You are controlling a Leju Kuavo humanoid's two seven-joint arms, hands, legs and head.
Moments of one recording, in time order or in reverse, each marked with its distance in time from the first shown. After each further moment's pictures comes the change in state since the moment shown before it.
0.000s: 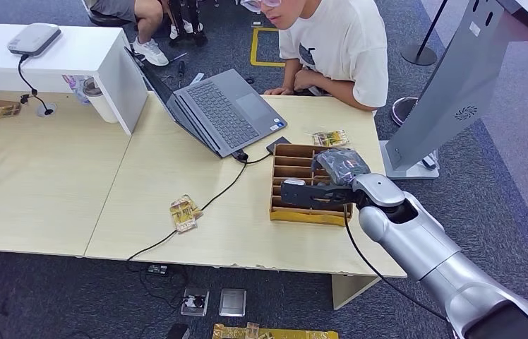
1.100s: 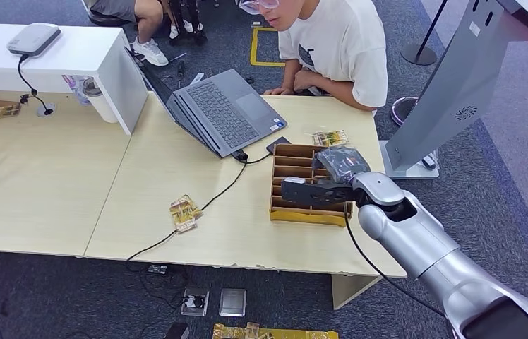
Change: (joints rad) left arm -0.003 0.000 0.015 0.000 -0.001 0.000 0.006; right arm -0.017 0.010 0.014 0.044 0.000 -0.036 -0.017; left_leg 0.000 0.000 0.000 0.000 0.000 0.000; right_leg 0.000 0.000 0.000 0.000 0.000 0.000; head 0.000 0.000
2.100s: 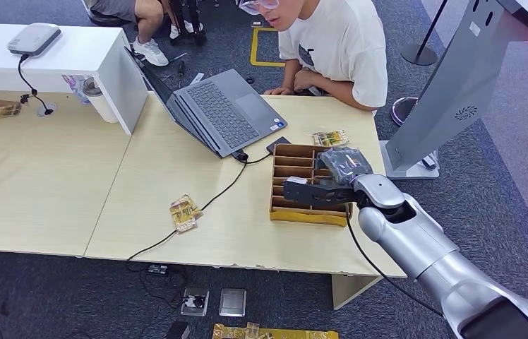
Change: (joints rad) left arm -0.004 -0.001 0.002 0.000 -0.004 0.000 0.003; right arm 0.006 0.005 0.001 0.042 0.019 -0.060 0.000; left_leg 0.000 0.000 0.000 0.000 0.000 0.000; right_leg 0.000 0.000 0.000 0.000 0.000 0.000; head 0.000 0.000
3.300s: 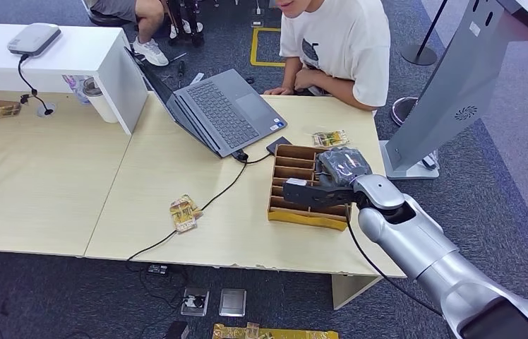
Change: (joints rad) left arm 0.001 0.000 0.003 0.000 0.006 0.001 -0.017; right arm 0.002 0.002 0.000 0.008 0.015 -0.017 -0.032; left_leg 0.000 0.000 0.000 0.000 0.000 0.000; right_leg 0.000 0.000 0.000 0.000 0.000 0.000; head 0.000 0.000
